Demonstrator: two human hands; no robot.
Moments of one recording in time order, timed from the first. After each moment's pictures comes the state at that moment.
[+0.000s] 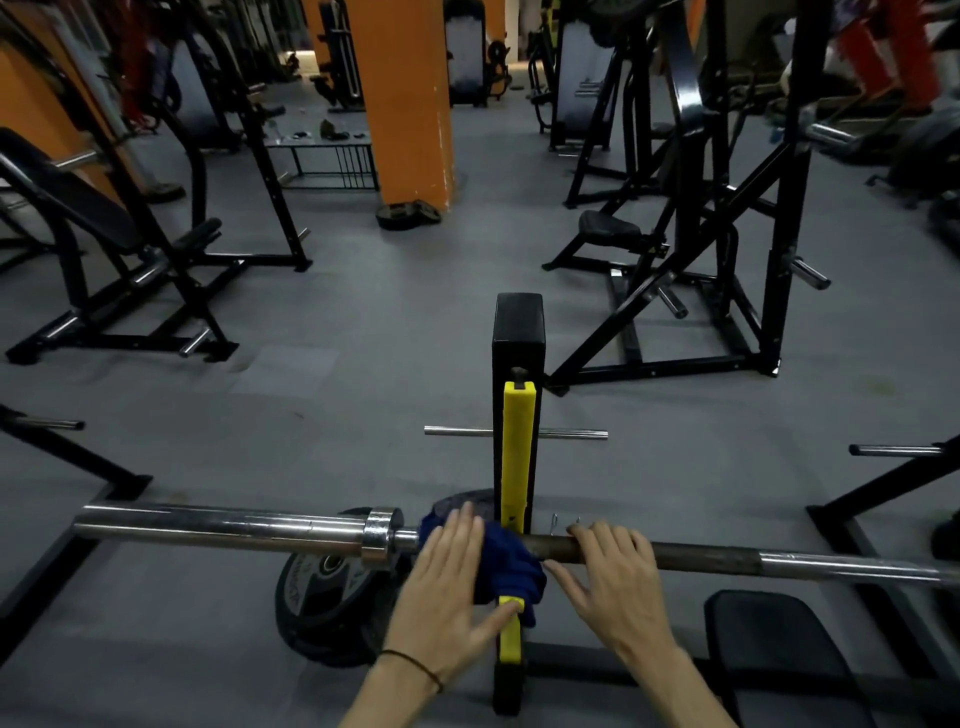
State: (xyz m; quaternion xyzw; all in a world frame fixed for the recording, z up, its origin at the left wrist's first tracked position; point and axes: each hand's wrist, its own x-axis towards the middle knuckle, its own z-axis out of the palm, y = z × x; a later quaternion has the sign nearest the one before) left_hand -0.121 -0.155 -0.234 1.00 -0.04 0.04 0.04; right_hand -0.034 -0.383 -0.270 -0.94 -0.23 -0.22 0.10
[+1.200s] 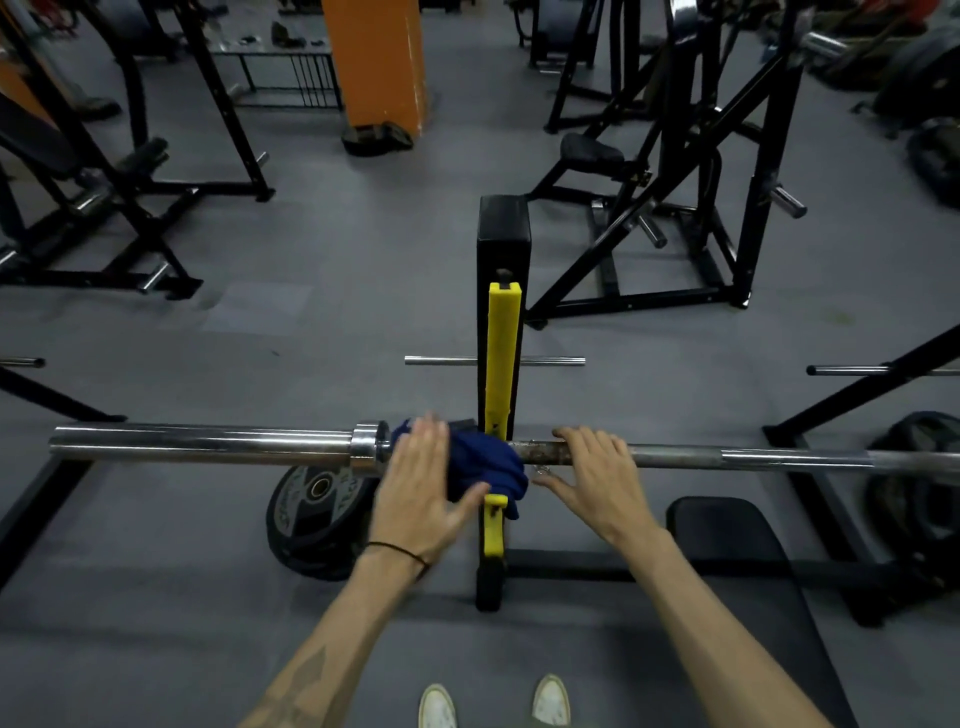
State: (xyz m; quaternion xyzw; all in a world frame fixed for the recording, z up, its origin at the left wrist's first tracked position) left_hand -0.120 -0.144 -0.242 0.99 -0.01 0.08 0.07; right_hand -0.031 -0.393 -0.261 -0.95 -0.25 -0.15 0.10
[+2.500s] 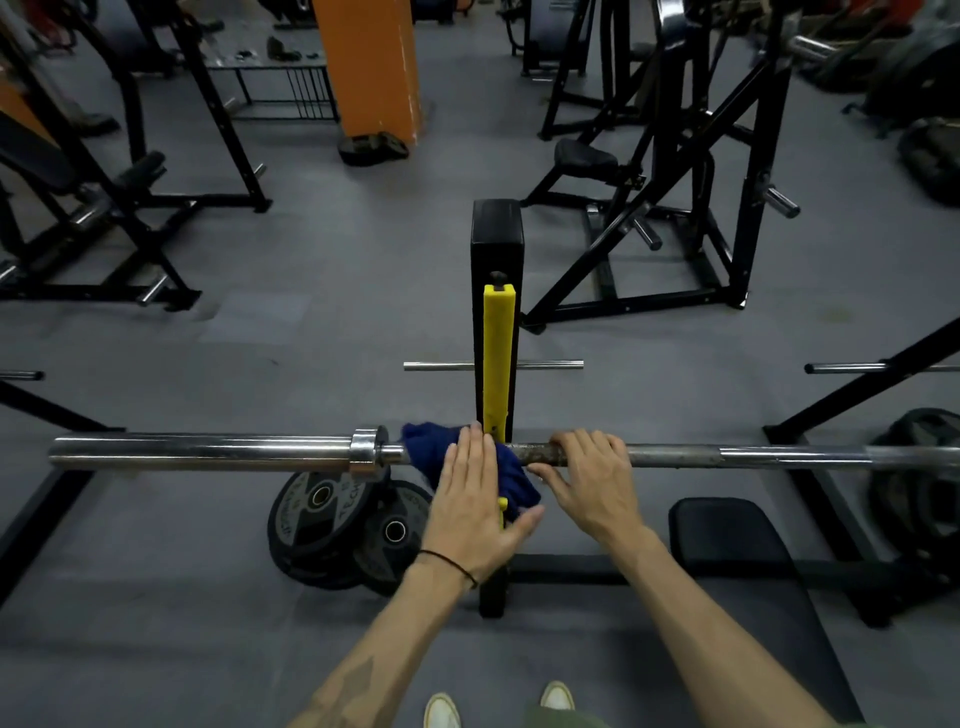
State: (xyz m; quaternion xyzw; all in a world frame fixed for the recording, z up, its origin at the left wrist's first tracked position) left_hand -0.119 -0.199 -0.236 1.00 -0.03 0.02 0.08; right_hand -0.034 -0.386 -0.266 -0.94 -0.22 -0.20 0.13
